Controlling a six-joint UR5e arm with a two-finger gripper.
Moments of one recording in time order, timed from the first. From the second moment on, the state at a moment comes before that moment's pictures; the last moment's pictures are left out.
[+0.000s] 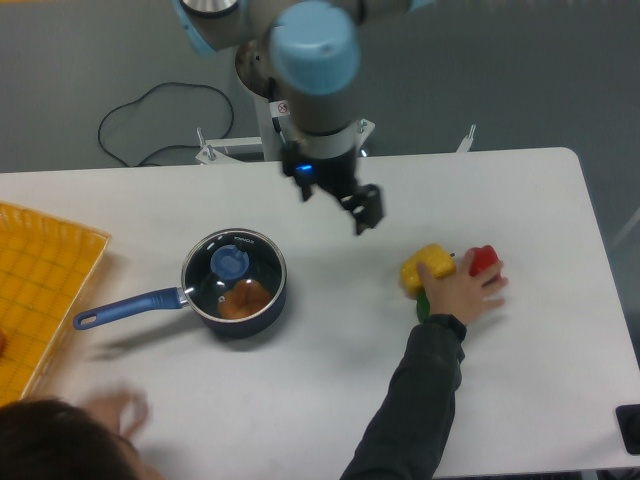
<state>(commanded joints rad) 2.60 -1.67 -1.59 -1.40 1.59 1.27</state>
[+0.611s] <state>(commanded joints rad) 2.76 -1.75 -1.52 -1.45 1.57 1.61</state>
